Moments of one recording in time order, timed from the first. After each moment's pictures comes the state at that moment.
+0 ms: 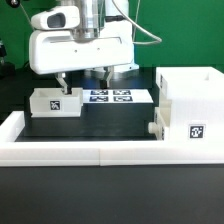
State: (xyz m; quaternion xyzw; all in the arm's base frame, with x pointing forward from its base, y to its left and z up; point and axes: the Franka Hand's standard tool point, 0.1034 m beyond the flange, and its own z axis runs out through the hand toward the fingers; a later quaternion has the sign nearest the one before) arm 0.473 -0.078 0.060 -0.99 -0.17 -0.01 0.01
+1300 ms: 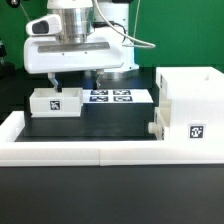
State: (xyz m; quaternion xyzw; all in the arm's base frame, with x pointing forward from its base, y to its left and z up) arm 0.417 -0.099 0.045 -1.00 -0.04 0.01 0.02
